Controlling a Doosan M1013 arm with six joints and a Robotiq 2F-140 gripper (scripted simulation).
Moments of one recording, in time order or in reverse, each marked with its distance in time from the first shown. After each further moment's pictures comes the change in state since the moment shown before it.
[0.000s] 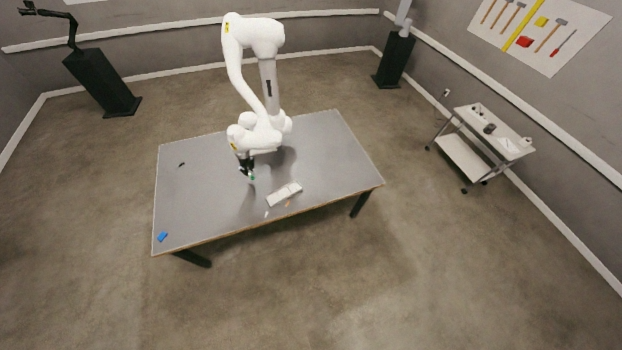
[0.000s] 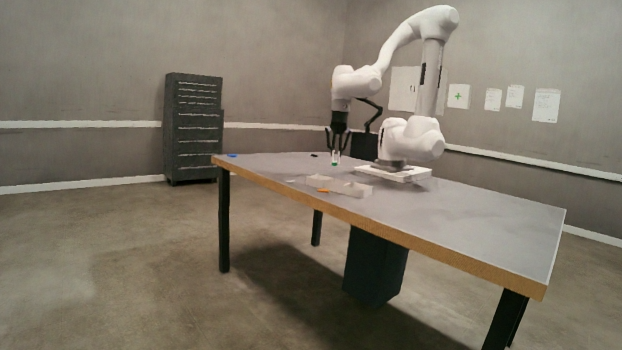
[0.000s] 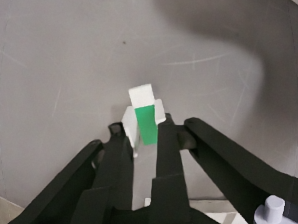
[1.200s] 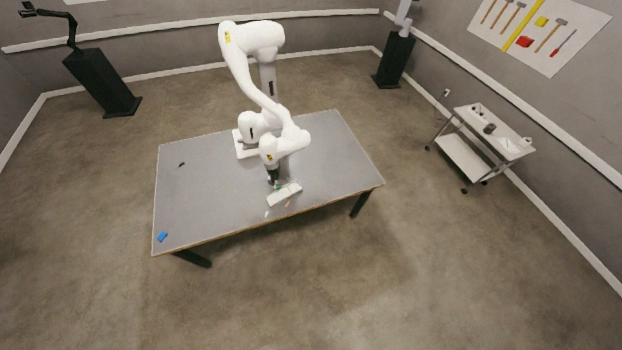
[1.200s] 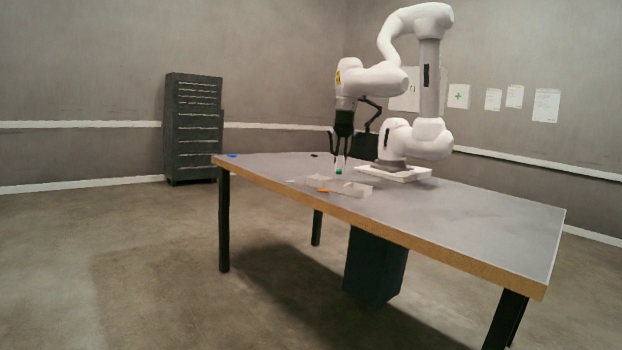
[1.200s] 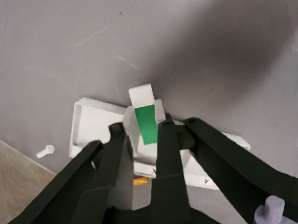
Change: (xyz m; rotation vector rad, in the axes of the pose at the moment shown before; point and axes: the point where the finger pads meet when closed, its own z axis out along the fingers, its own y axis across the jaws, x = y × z) arm -0.186 0.046 0.001 0.007 0.004 -0.157
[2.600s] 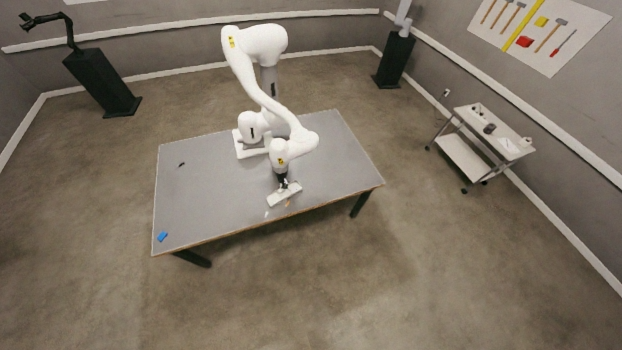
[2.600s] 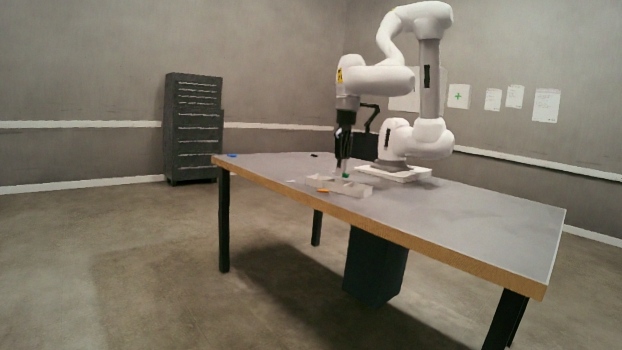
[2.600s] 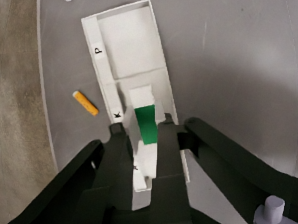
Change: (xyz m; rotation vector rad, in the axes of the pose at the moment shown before) arm -0.060 0.005 0.000 -0.004 -0.005 -1.071
